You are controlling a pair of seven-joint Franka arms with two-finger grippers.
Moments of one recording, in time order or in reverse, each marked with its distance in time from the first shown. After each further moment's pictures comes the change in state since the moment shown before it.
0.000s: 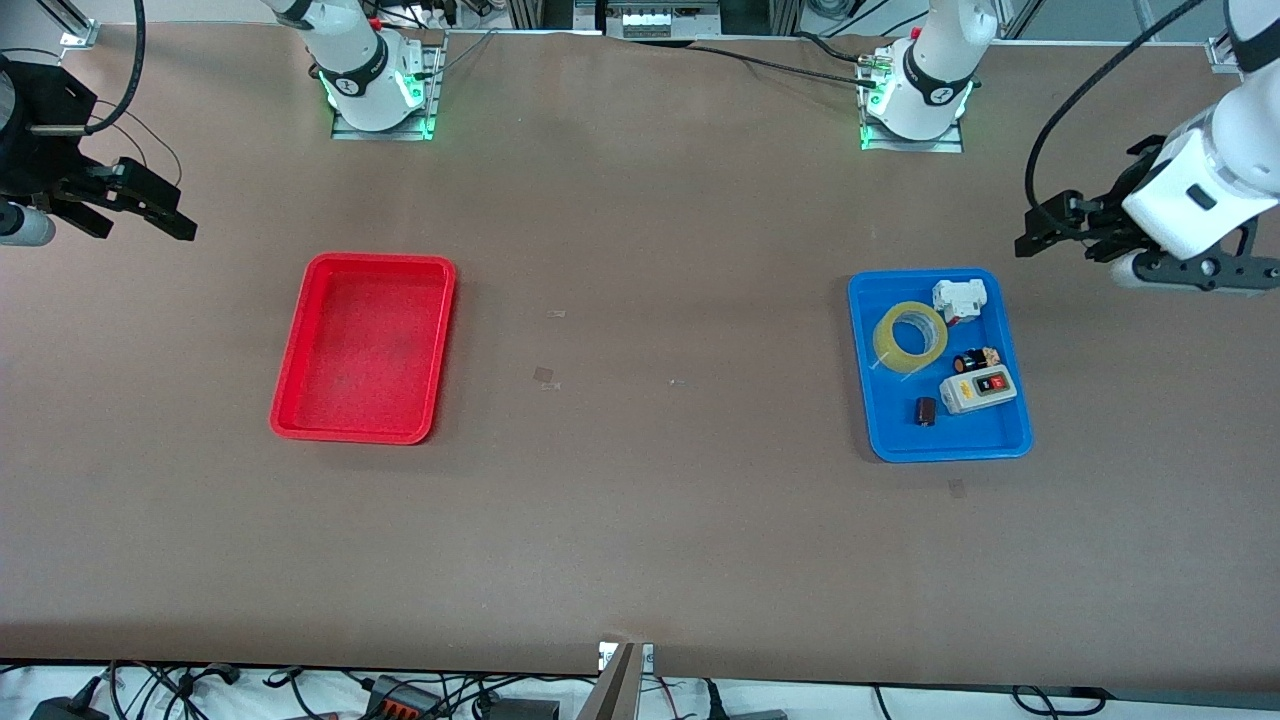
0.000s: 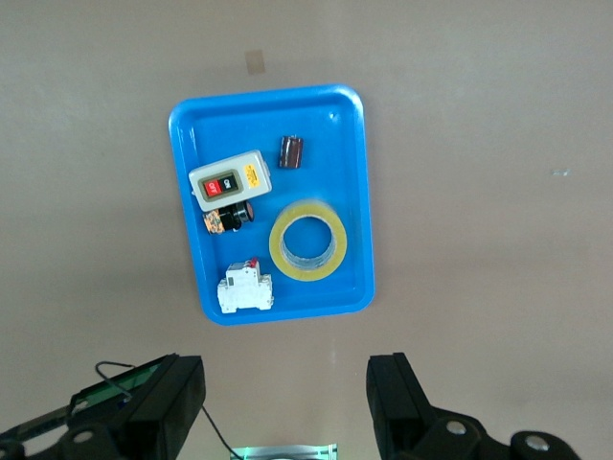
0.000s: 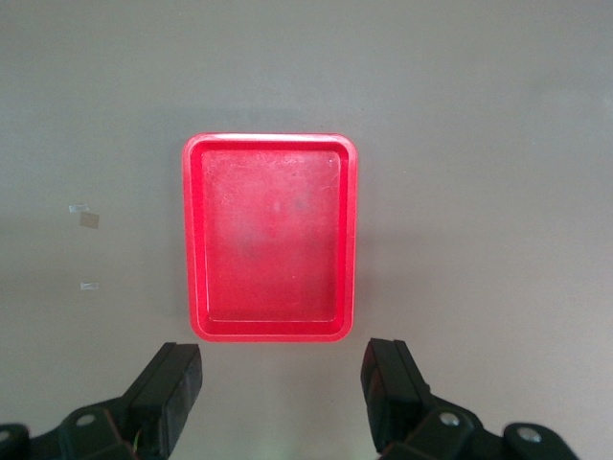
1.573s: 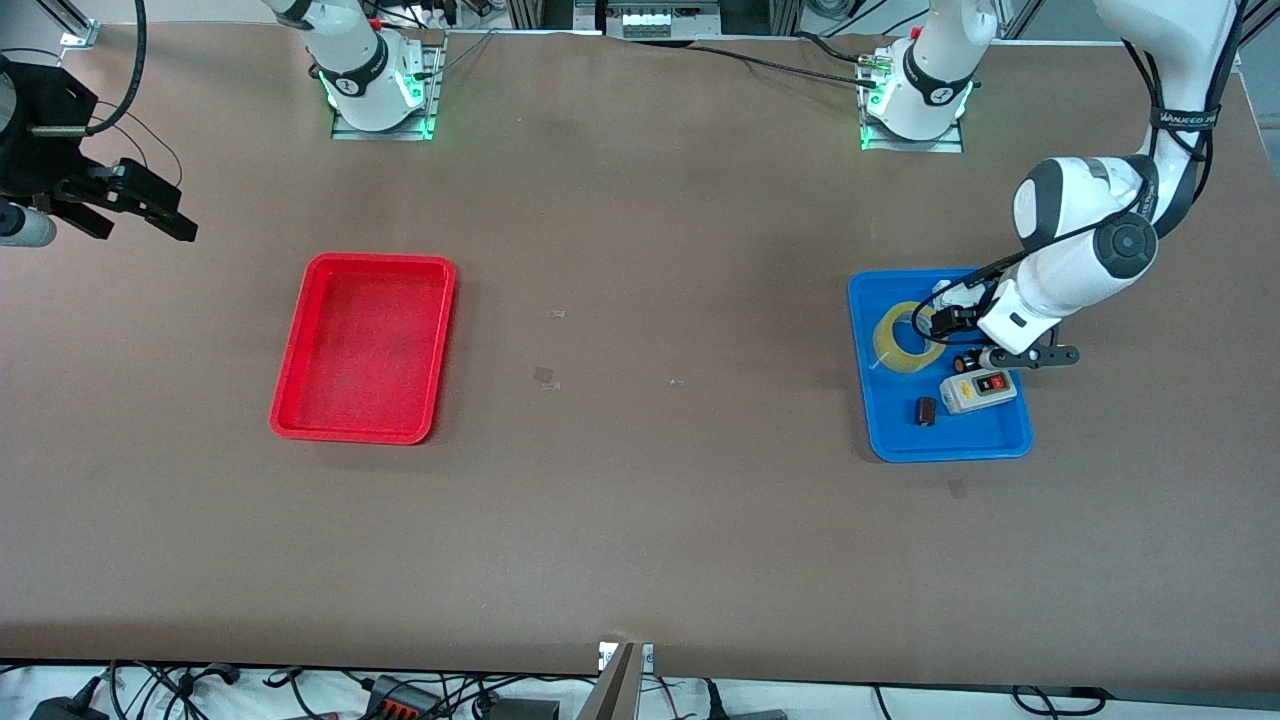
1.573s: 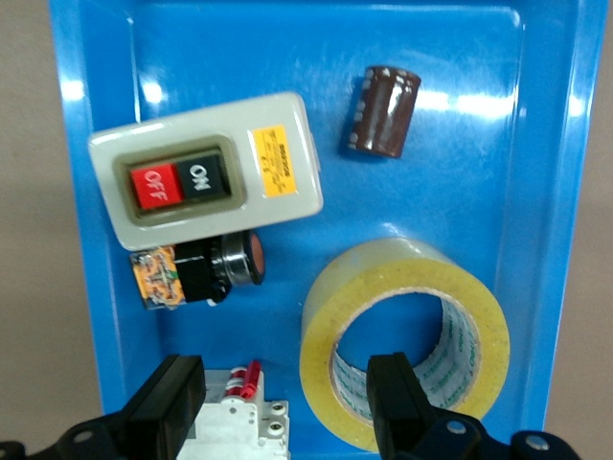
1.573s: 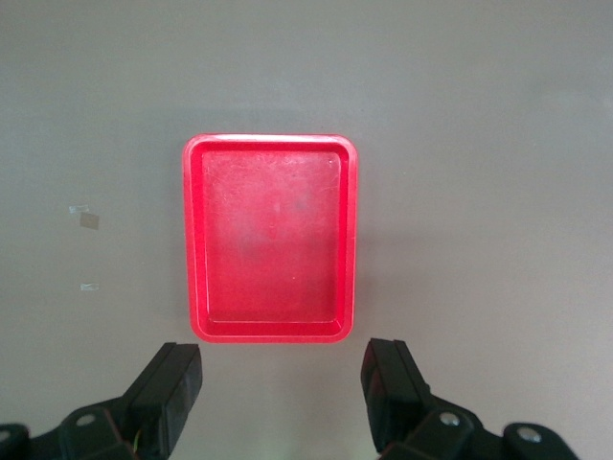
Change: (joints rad) left arm 0.072 0.118 -0.007 -0.738 0.000 0.918 0.002; right arm 0.000 0.000 0.000 -0.001 0.000 0.003 0.000
